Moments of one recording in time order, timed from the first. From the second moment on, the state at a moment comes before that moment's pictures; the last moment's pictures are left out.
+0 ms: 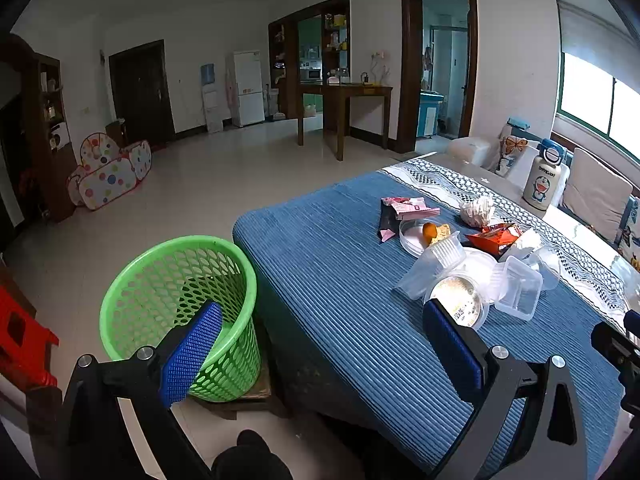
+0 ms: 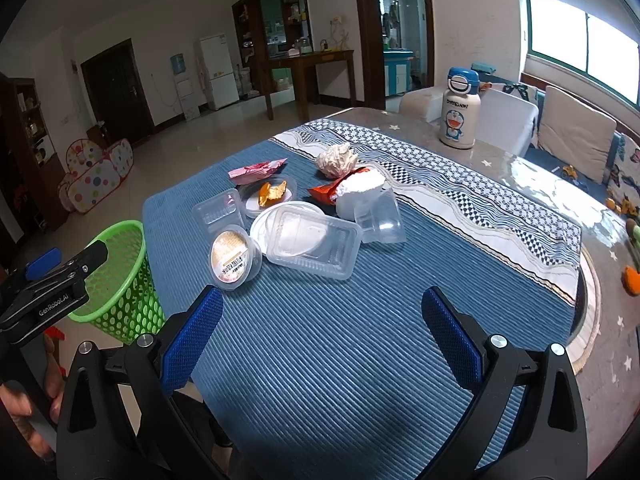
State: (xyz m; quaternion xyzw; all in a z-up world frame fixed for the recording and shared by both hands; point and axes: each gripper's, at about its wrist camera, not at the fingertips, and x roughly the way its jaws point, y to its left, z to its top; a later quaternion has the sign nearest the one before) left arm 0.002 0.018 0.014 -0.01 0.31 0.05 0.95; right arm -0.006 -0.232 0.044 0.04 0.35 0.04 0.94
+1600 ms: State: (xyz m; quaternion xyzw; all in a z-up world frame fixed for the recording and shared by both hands) left arm 0.060 0.010 -0.002 0.01 0.35 0.04 0.93; right arm 0.084 -0.264 0.013 0.04 0.41 0.08 0.91
